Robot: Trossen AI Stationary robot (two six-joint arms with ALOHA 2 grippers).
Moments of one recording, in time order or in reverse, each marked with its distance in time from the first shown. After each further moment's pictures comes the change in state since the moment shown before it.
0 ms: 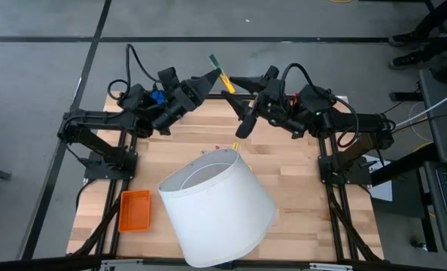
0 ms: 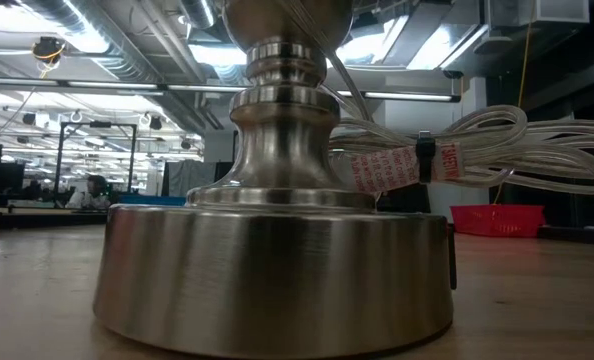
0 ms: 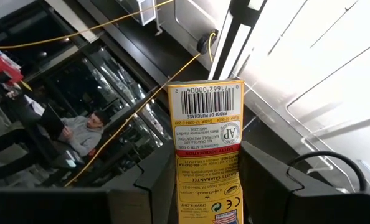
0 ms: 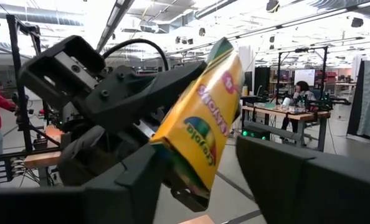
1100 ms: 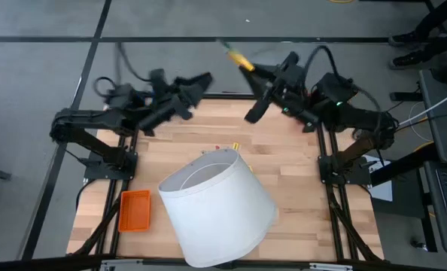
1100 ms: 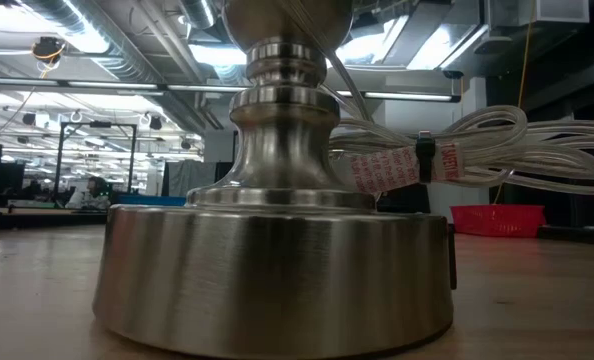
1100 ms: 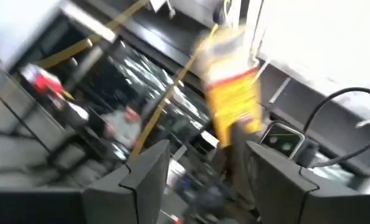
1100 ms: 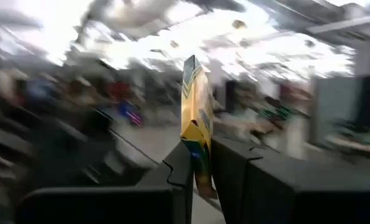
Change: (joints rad) left arm -0.038 -0.112 -0.001 -0.249 -0.061 0.197; right arm 0.000 0.000 0.160 -0.094 0.137 -0.102
